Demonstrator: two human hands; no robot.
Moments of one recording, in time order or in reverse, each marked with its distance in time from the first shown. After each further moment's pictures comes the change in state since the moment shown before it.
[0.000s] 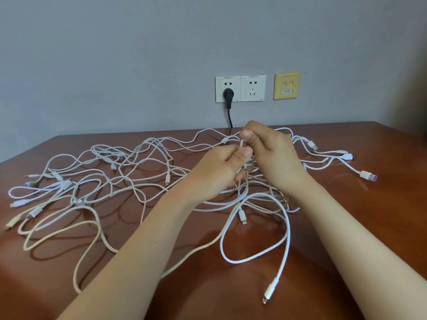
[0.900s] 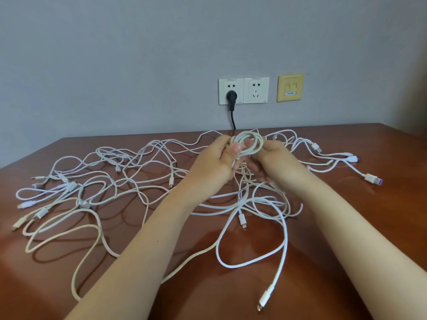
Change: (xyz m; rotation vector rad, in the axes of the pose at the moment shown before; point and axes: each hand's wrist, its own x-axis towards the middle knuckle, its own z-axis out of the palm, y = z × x) left_hand 0.003 -0.011 -0.007 -0.122 0.108 0.063; right_hand 0.004 0.010 0.005 0.495 -0.180 0.483
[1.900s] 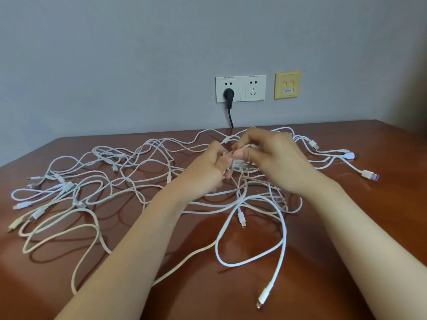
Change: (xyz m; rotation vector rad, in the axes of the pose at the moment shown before) left_hand 0.000 -0.007 -0.006 0.134 -0.108 -0.195; right_hand -0.014 -0.014 -0.009 -0.686 0.032 -0.477
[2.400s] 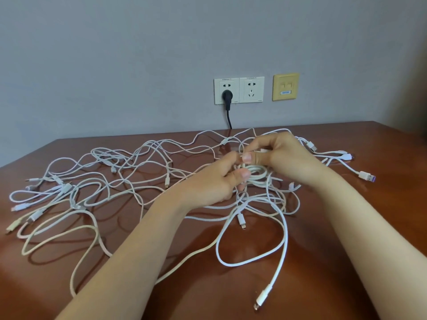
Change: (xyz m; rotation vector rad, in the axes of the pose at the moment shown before) left_hand -0.006 0.005 0.008 -0.034 -0.226 0.052; right_hand 0.001 0.006 -0.013 0.375 -0.120 0.321
